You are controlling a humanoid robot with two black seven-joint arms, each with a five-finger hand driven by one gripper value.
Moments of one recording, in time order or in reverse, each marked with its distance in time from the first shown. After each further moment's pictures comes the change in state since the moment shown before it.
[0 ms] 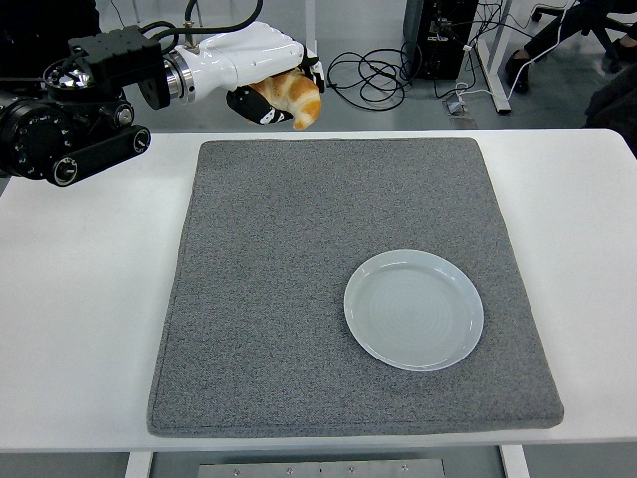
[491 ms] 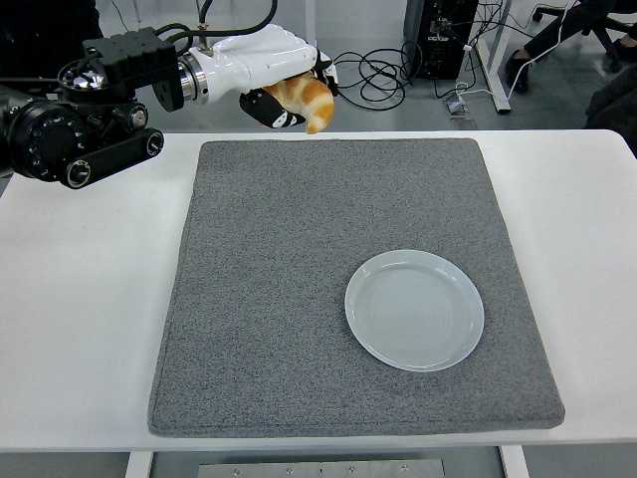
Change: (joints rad) left arm -0.005 -0.052 -0.003 0.001 -0.004 0.001 0.001; right arm 0.000 0.000 0.000 0.000 0.000 0.000 0.000
